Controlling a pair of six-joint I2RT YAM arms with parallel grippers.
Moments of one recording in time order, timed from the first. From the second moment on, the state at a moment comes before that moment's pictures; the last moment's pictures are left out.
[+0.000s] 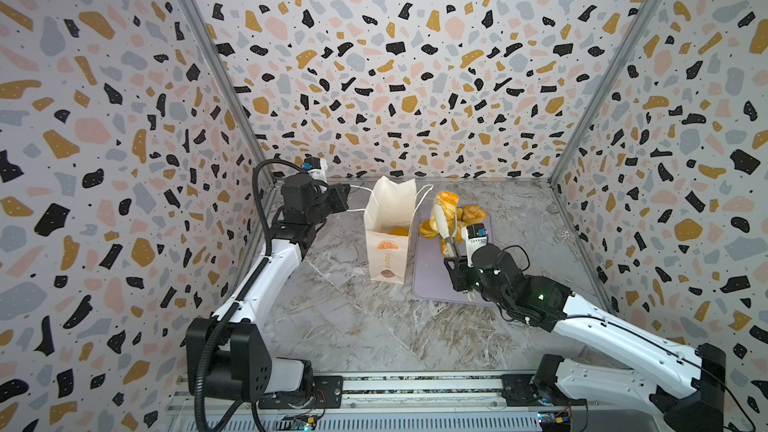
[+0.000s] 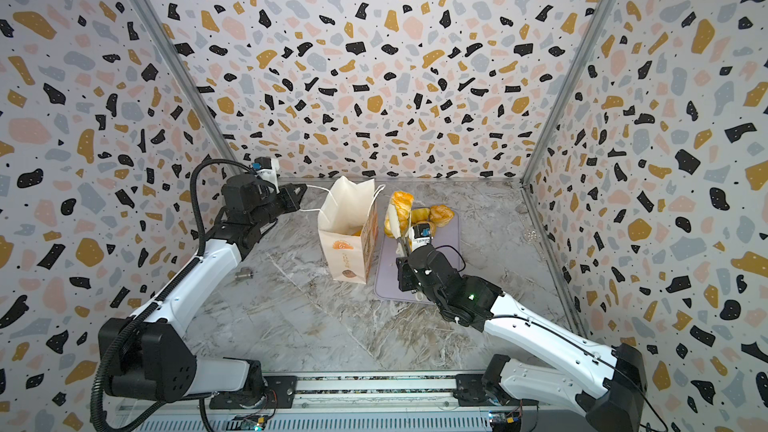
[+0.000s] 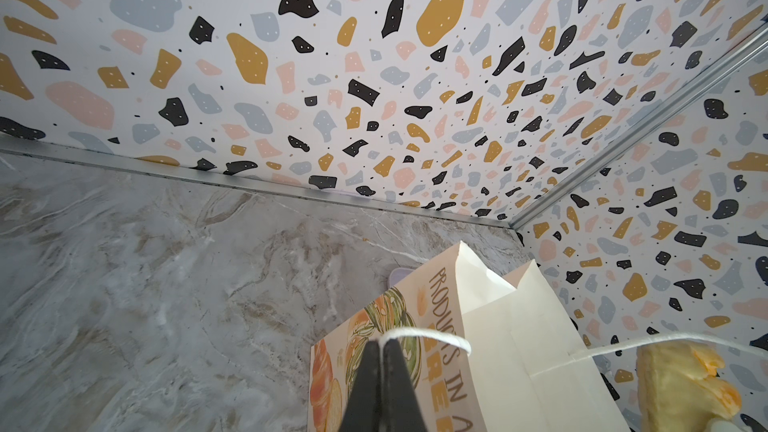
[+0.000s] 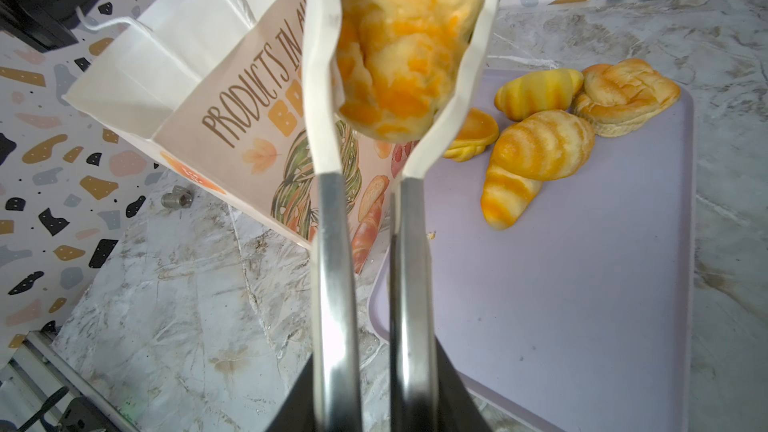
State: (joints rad) left arm -0.11 1.37 1.12 -0.04 0.35 -0.43; right arm 0.95 1.03 0.91 -0.45 0.31 0.58
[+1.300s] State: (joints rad) left arm -0.11 1.37 1.12 -0.04 0.35 -0.43; right arm 0.95 1.02 1.08 -0.49 0.35 0.49
